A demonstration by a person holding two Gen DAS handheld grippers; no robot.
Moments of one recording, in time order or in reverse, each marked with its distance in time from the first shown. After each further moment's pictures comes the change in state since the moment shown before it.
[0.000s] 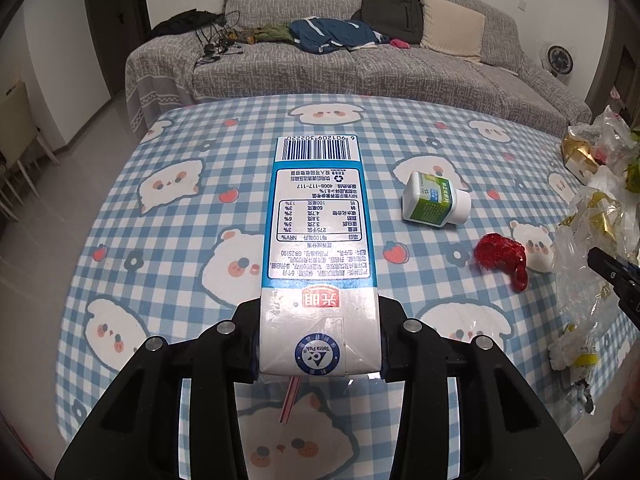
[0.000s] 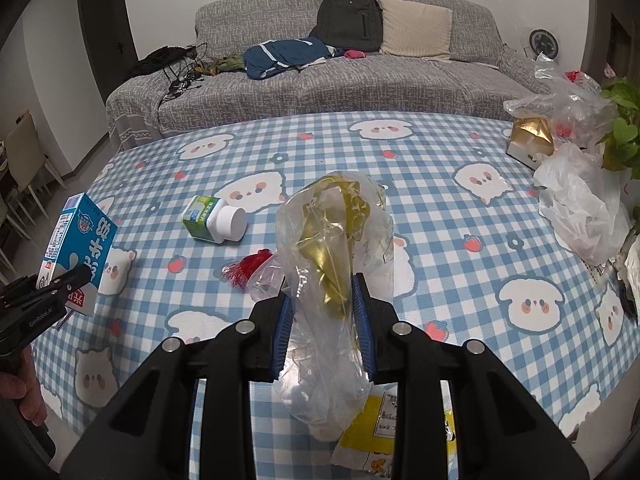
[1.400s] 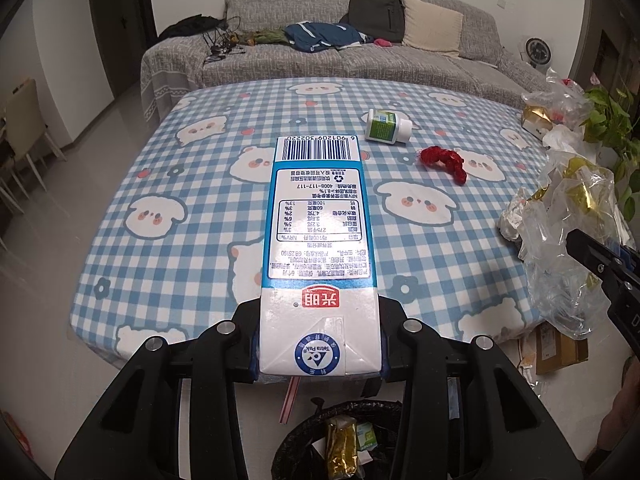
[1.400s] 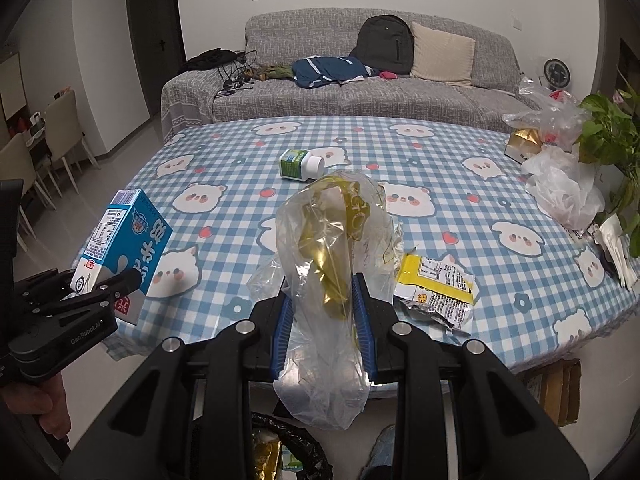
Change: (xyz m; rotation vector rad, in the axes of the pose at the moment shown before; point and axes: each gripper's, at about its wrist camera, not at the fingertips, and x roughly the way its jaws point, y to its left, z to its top) left arm -0.110 -0.009 -0.133 0.016 -0.020 -0.014; right arm -0.131 0.051 -0.118 -0.097 -0.076 0.065
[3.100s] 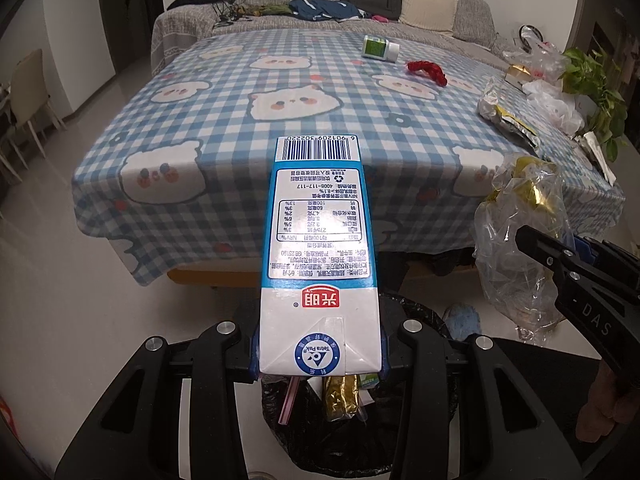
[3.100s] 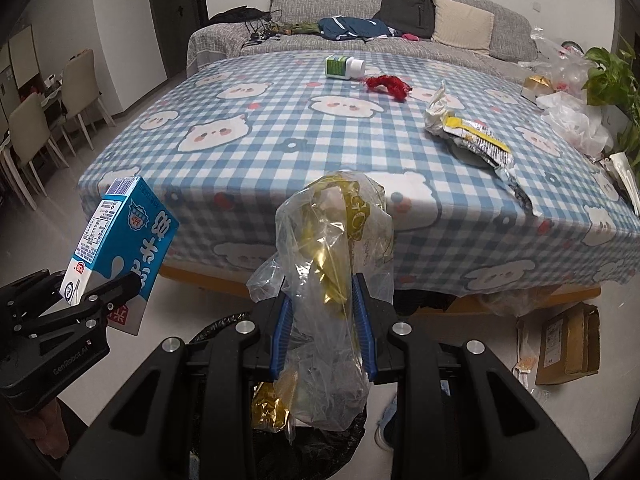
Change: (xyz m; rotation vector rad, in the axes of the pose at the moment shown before) left arm -0.027 0.014 -0.172 -0.024 0.045 -0.030; right arm -0.010 0.046 -0.154 -0.052 0.115 0.043
